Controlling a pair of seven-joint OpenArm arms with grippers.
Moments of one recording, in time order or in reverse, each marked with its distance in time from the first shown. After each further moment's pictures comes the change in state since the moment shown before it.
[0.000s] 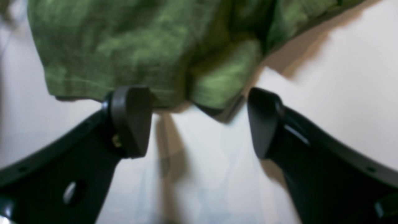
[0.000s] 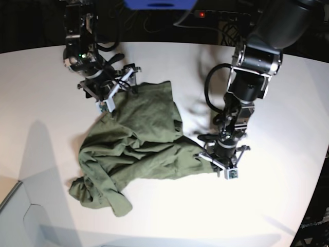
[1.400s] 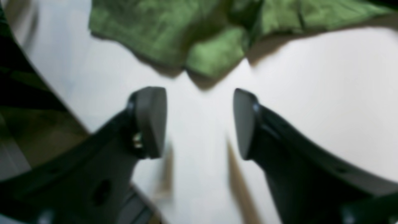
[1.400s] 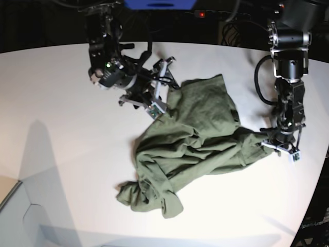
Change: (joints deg) left arm 11.4 -15.1 -17.5 21.1 -0.1 -0.1 20.8; right arm 6.9 -6.6 -9.7 0.9 -0.5 16.7 -11.5
